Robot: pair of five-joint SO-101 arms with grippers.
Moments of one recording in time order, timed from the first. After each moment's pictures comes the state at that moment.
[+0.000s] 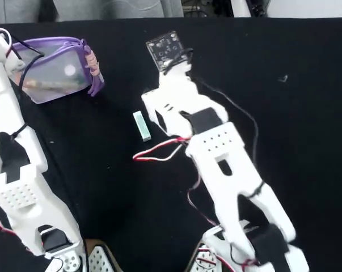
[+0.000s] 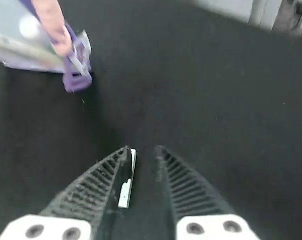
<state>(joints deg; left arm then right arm) -25.4 25.6 -60.4 98.5 14.1 -24.2 -17.5 24.7 44.4 1.1</state>
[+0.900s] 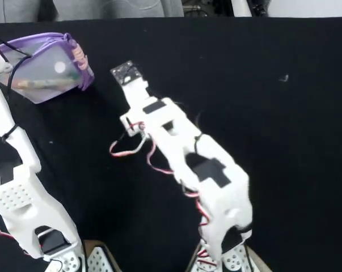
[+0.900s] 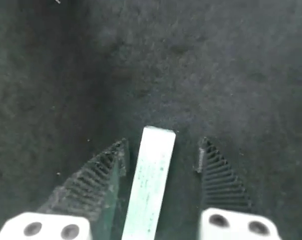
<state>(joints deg) -29.7 26.3 -60.4 98.0 13.7 -29.9 28.4 3.2 42.2 0.8</state>
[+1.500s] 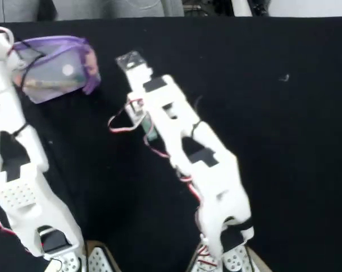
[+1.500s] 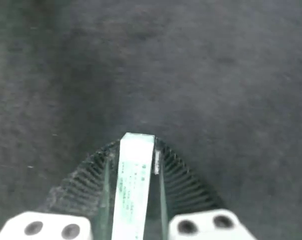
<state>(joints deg) -22.8 26.2 -61.8 99.8 13.6 -25.2 39.4 -20.5 65.5 1.0</state>
